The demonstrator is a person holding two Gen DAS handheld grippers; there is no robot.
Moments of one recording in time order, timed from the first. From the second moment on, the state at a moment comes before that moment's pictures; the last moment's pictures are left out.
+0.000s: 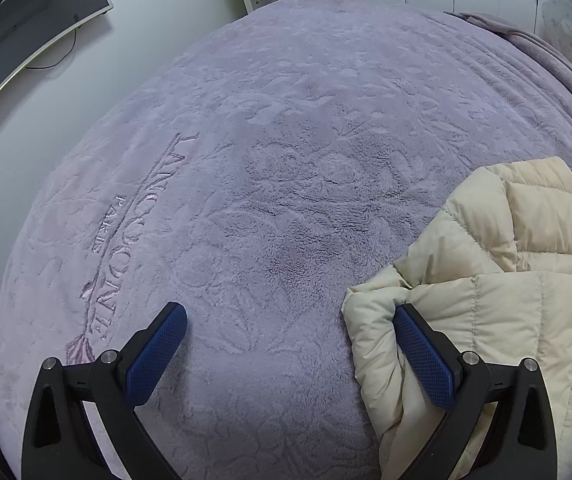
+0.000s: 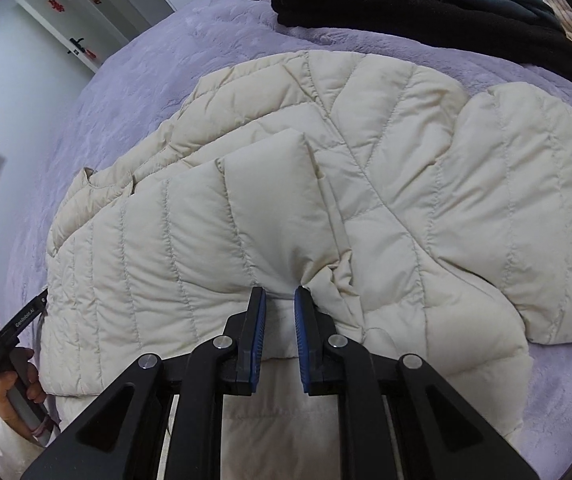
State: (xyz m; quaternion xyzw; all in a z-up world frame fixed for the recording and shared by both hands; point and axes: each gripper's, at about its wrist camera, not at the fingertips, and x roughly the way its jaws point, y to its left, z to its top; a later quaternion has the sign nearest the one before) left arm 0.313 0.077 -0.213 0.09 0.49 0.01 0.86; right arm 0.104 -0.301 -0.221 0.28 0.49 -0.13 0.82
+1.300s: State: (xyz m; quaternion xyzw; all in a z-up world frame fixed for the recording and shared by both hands) left arm 0.100 -0.102 -0.116 0.14 0.56 -0.18 0.80; right arm -0.054 -0.369 -0.159 0.40 0.48 -0.15 0.77
